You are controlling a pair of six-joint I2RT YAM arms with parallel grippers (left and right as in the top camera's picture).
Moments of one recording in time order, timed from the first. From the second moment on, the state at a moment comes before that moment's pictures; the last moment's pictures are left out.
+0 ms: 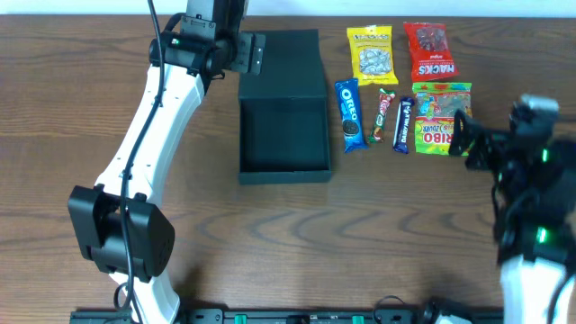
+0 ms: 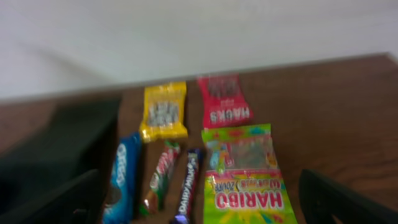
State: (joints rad) left arm -0.26 1.91 1.85 -0.78 0.02 -0.04; right arm -0.30 1.03 0.87 -0.30 -0.32 0.00
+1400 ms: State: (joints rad) left arm -0.26 1.91 1.85 -0.84 0.04 -0.04; right arm -0.28 2.05 1.23 -0.13 -0.16 -0.20
